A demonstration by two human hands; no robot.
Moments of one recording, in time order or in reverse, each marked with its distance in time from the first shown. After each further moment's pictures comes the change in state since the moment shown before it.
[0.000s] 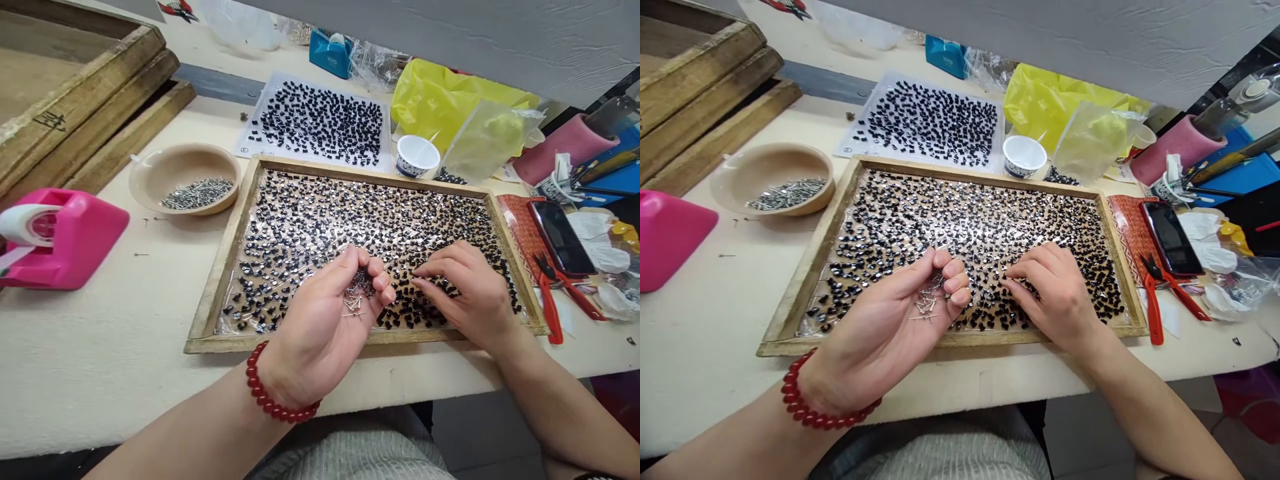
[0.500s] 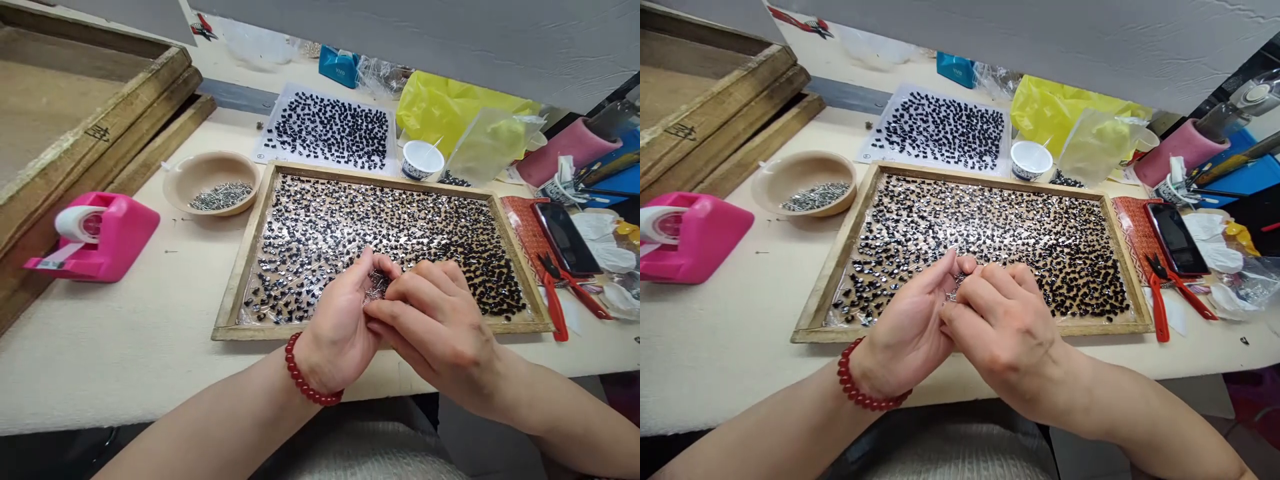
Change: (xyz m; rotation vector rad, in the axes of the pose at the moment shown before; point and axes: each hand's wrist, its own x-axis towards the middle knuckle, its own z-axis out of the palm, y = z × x) left_hand -0.002 -0.006 -0.002 -0.015 -0.011 -0.159; right_hand 0.022 -0.076 -0.002 -0.005 -0.095 -0.173
